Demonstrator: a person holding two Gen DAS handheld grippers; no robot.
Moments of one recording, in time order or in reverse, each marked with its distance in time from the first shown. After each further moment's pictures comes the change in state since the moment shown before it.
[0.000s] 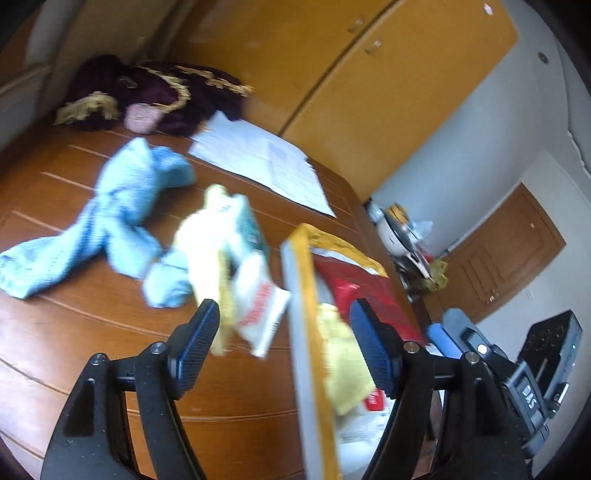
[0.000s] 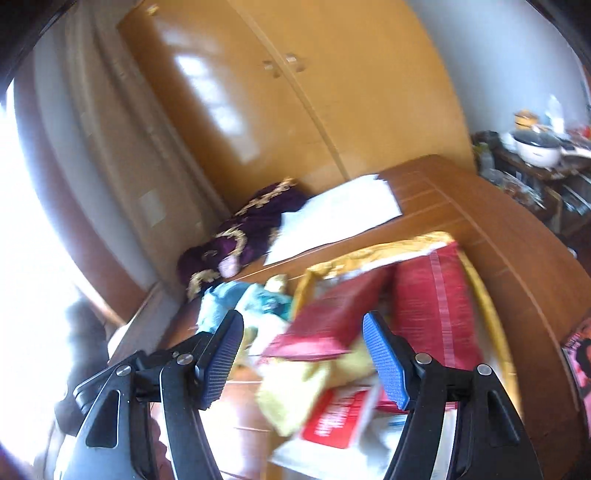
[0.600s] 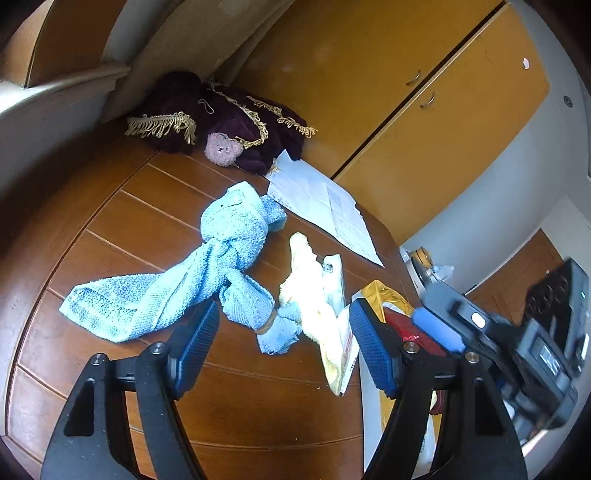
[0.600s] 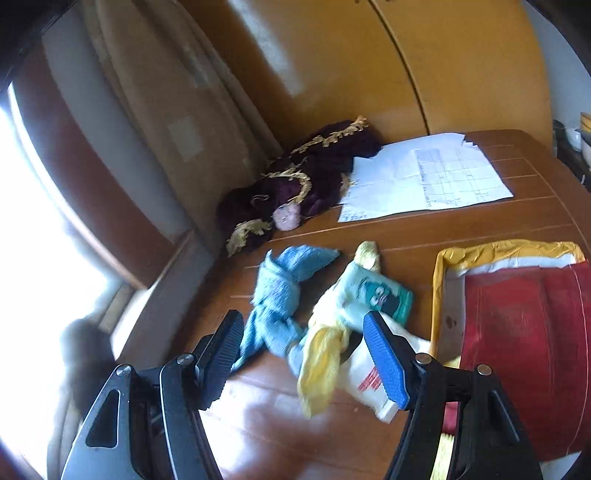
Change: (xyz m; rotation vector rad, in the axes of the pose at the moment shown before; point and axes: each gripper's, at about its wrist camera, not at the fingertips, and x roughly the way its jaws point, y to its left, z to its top) left arm -0.022 0.071 0.021 -0.091 -0.109 0.065; right arm 0.114 0.090 0.024 -0.087 0.234 0.073
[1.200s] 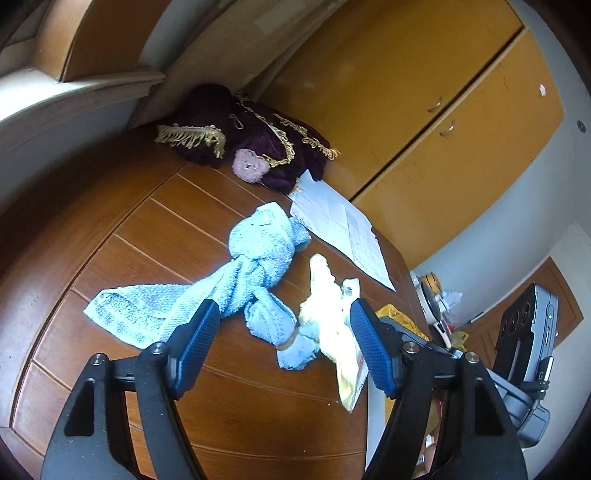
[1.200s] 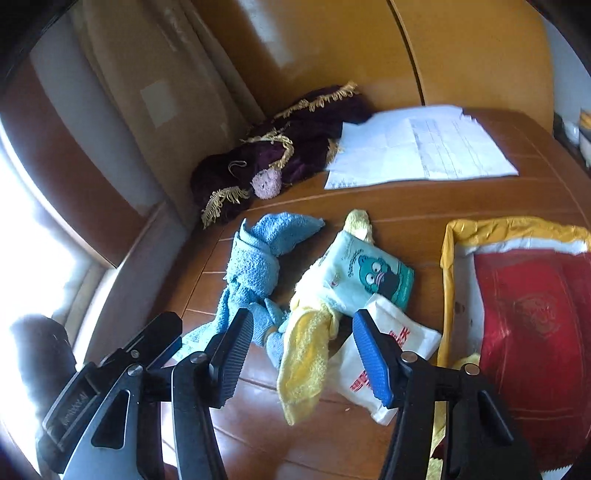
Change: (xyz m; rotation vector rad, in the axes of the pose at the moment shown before) left arm -0.010 0.017 0.005 -0.090 -0.065 0.049; right arm 0.036 -0.001 -0.007 0.007 0.140 -0.052
